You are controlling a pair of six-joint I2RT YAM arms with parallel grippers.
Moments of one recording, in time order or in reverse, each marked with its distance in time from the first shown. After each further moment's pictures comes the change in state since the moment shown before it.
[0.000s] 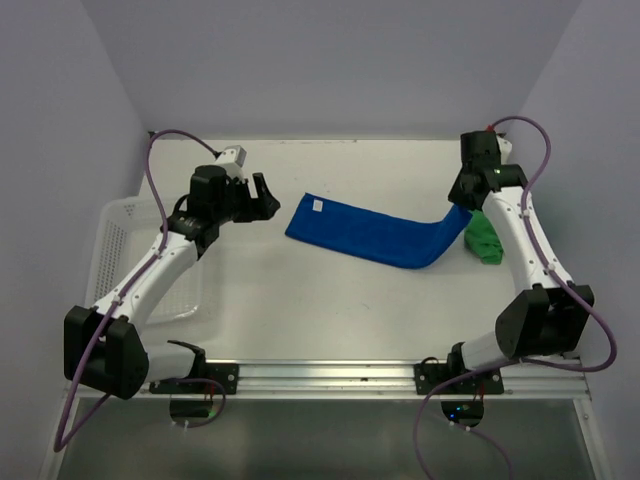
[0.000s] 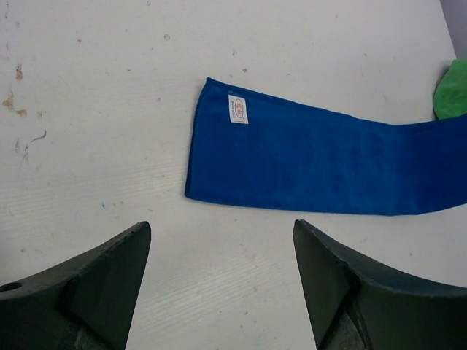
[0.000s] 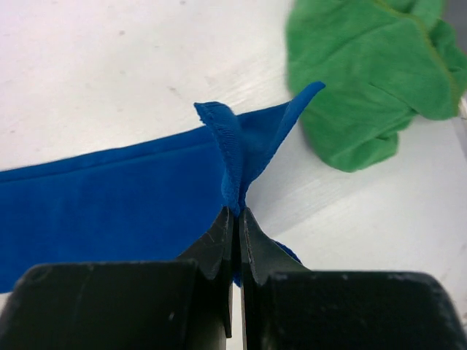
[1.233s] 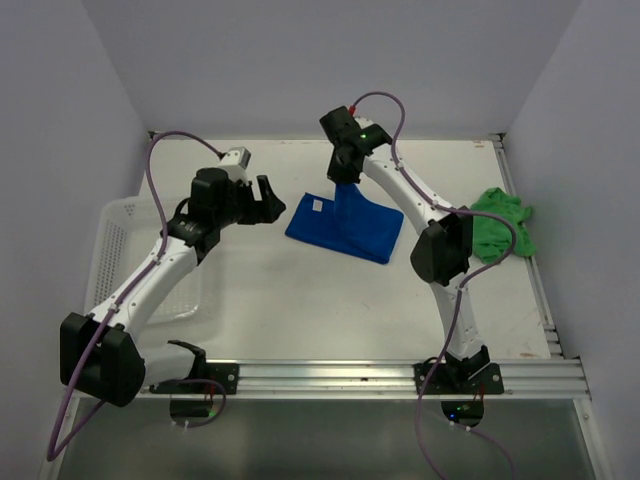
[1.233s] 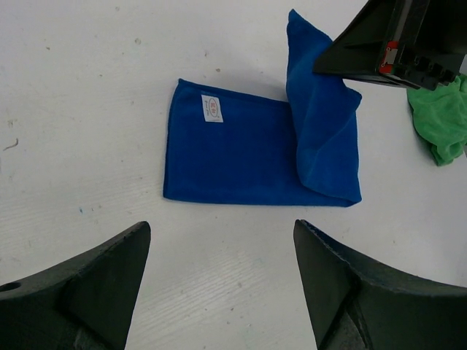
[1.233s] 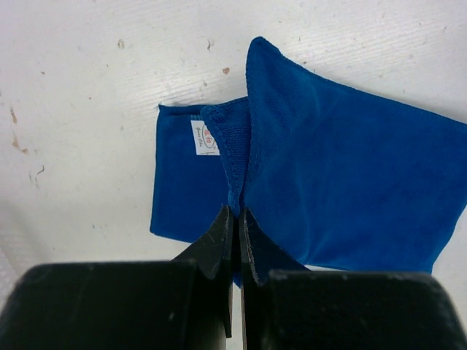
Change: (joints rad) left arm -0.034 -0.038 -0.015 0.015 0.026 -0.002; right arm 0.514 0.777 0.894 -0.194 -0.058 0.294
